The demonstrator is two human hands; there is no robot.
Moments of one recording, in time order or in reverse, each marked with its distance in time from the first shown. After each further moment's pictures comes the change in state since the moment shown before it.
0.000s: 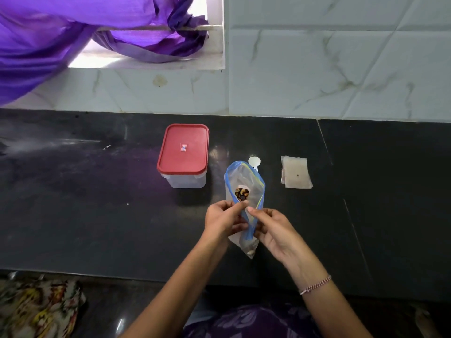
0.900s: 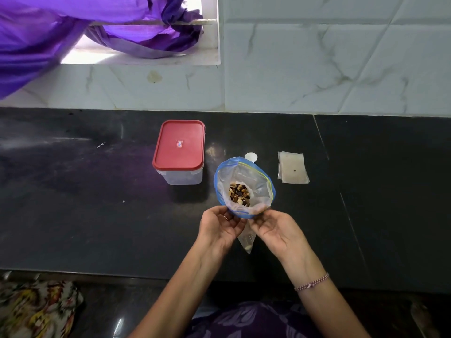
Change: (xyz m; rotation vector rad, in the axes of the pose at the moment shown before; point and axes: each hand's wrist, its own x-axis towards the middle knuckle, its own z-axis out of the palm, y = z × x) left_hand -0.006 -0.007 -0.004 -0.673 -0.069 -0.358; right_hand -0.005 -0.005 -0.002 0.616 0.037 0.160
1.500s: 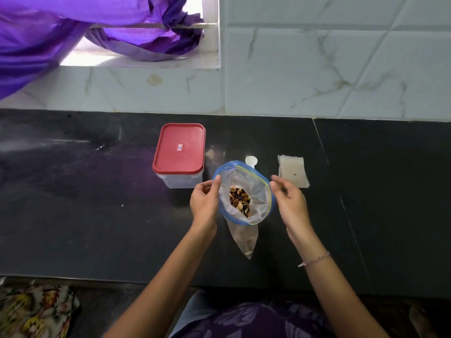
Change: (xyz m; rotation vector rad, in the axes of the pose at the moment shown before) left_hand 0.038 0.033 0.004 0.627 0.265 0.654; right_hand 0.029 -0.032 0.001 -1.145 0.138 -0.754
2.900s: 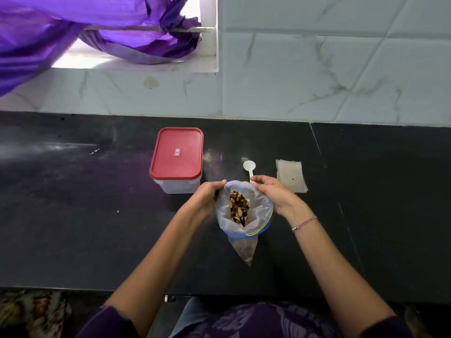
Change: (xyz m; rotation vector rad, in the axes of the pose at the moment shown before) left_hand 0.040 0.021 0.010 -0.021 -0.431 -0.349; right_hand 0.067 -0.005 0.021 0.081 -0.419 0.339
